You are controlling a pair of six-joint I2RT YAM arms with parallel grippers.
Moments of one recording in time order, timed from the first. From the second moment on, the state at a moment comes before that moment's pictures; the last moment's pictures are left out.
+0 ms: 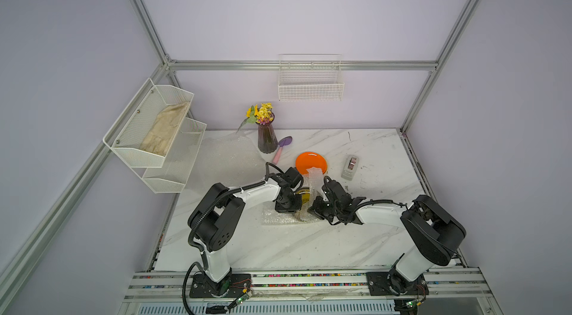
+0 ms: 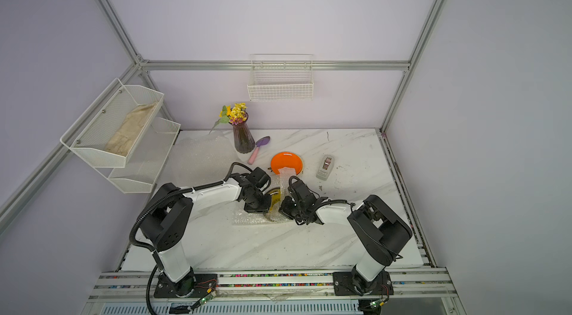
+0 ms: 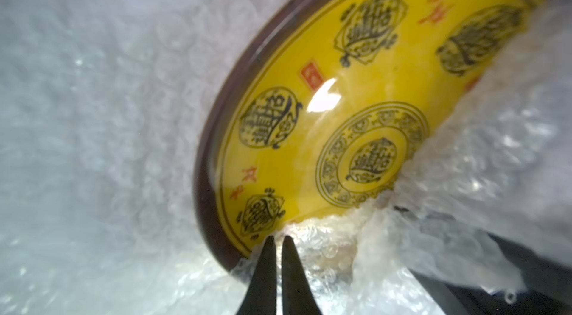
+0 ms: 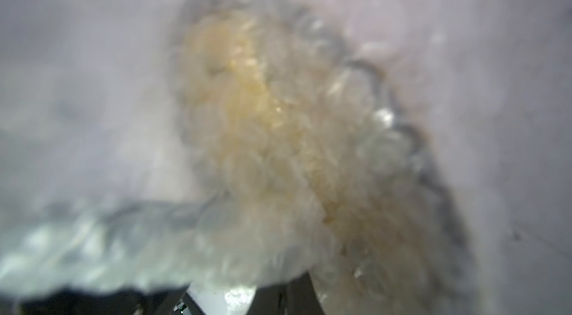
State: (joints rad) left arm -0.66 1.83 1.15 -0.68 0.19 -0.59; right arm 0.73 1.63 0.72 0.07 -0.28 1.14
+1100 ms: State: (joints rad) left arm -0.63 1.85 1.24 -0.64 0.25 -0.54; right arm 0.73 1.78 0.76 0.25 -0.35 1.21
